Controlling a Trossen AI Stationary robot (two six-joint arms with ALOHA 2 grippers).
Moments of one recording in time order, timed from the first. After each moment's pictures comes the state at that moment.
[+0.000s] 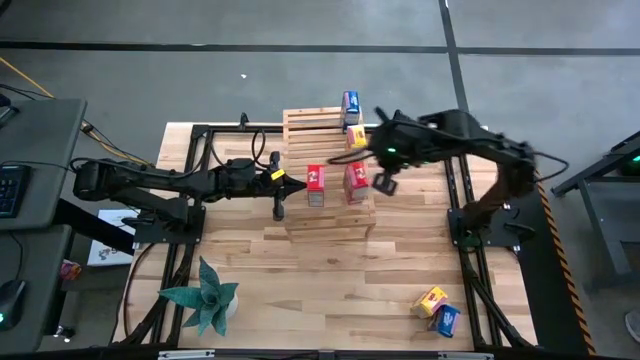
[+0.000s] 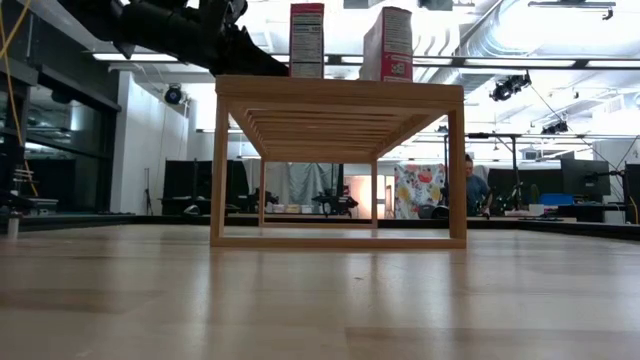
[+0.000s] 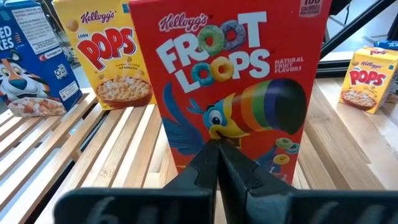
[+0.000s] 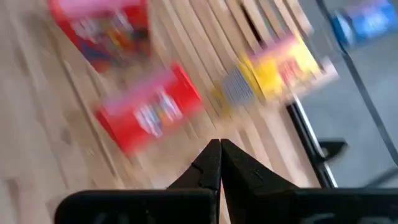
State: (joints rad) left arm 0.12 1.20 0.61 0.36 -0.03 0.14; right arm -0.05 1.61 2.08 -1.55 0.33 0.22
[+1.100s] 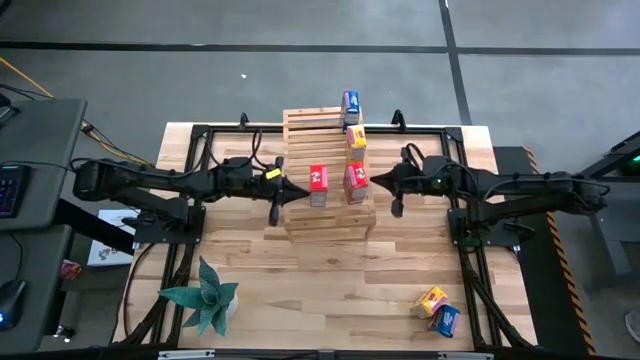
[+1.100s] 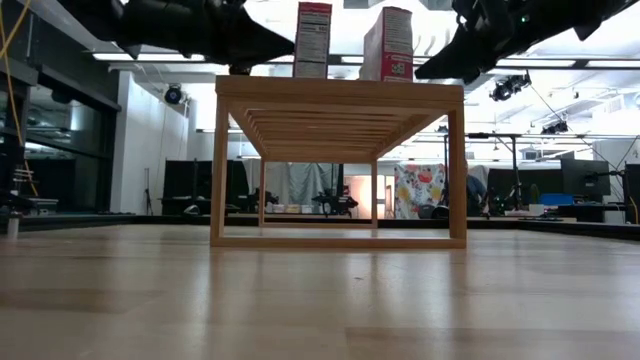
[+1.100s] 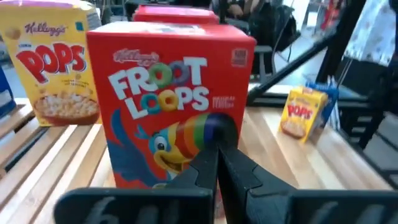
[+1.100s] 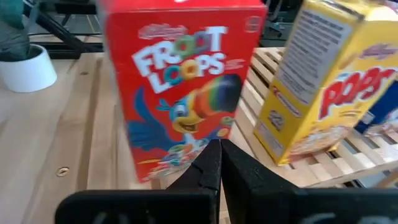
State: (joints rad) left arm 0.13 1.20 0.61 0.44 0.15 -0.02; right arm -0.14 0.91 0.60 -0.02 0.09 -0.09
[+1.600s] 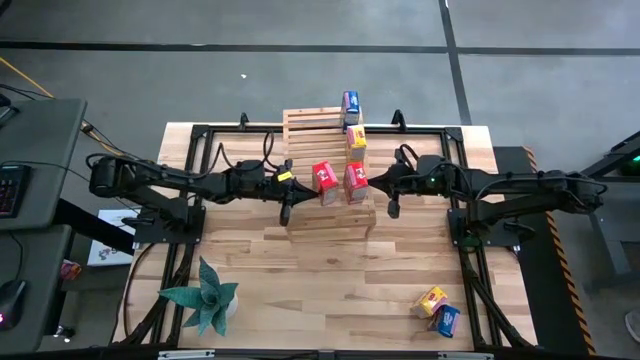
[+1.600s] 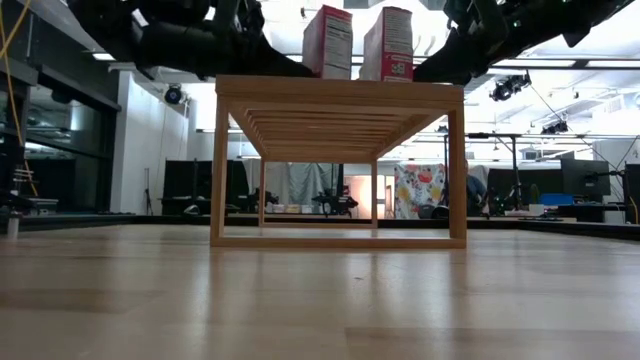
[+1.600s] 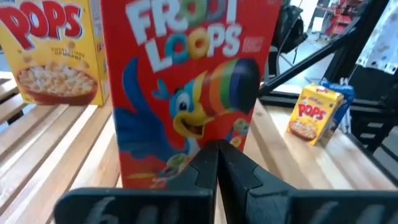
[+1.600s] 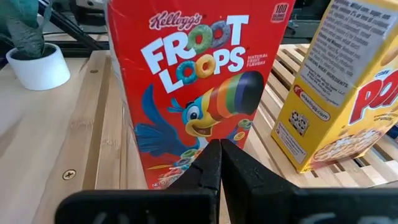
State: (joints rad) left arm 0.14 1.36 0.61 0.58 0.14 -0.07; right arm -0.16 0.97 0.60 0.03 0.03 -0.08
